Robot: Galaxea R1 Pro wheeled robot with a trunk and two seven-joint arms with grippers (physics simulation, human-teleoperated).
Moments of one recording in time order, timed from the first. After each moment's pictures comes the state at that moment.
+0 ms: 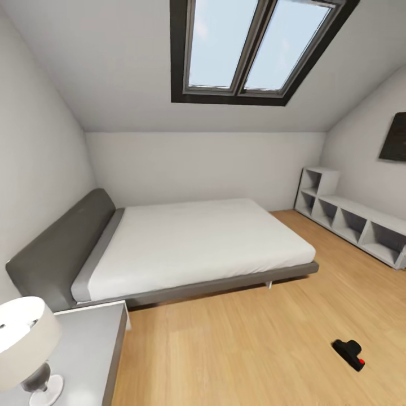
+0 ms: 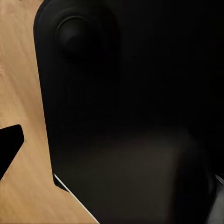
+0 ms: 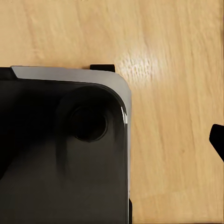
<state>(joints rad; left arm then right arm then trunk) 0.00 -0.03 0.00 -0.02 0.00 0.01 -0.01 0.00 -0.05 0.00 -0.04 -0.01 -0.21 0.01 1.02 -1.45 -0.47</state>
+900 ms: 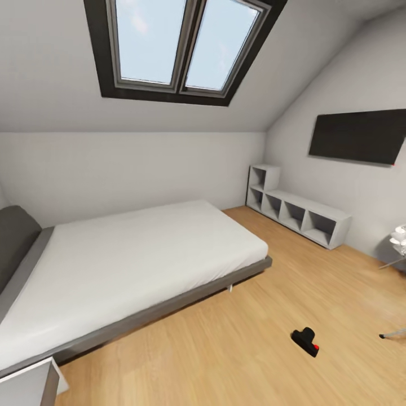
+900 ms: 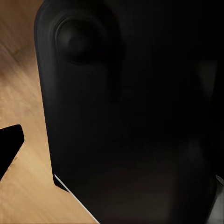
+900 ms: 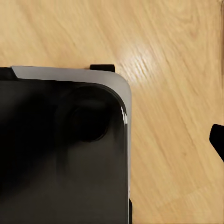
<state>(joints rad) 0.00 -0.03 0.00 -0.02 0.00 0.01 -0.01 0.00 -0.05 0.00 -0.04 -0.01 -0.21 0.01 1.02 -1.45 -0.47</state>
